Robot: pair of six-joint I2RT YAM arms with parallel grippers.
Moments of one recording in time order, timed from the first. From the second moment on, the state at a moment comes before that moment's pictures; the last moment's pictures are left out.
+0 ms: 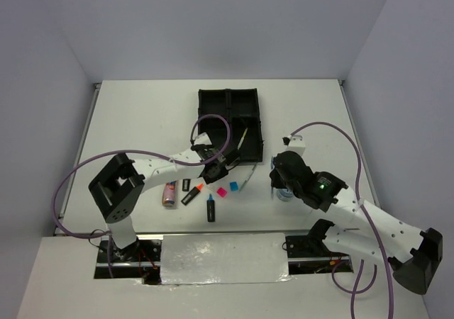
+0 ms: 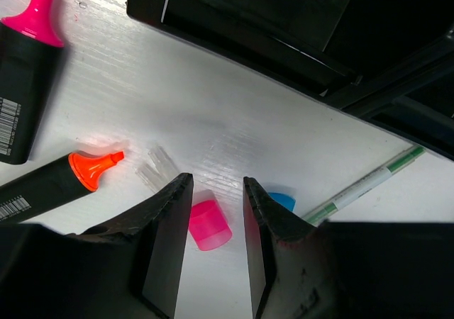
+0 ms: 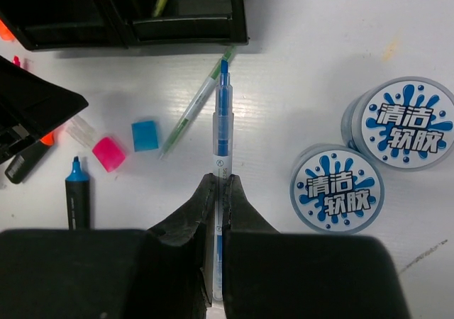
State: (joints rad) left arm -0.91 1.75 1.21 -0.71 -0.45 -1.37; right arm 0.80 0.84 0.72 -0.65 0.43 0.69
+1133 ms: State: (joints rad) left arm -0.88 1.75 1.11 -0.64 -0.43 -1.36; right arm 0.80 0.92 0.71 -0.63 0.38 0.67
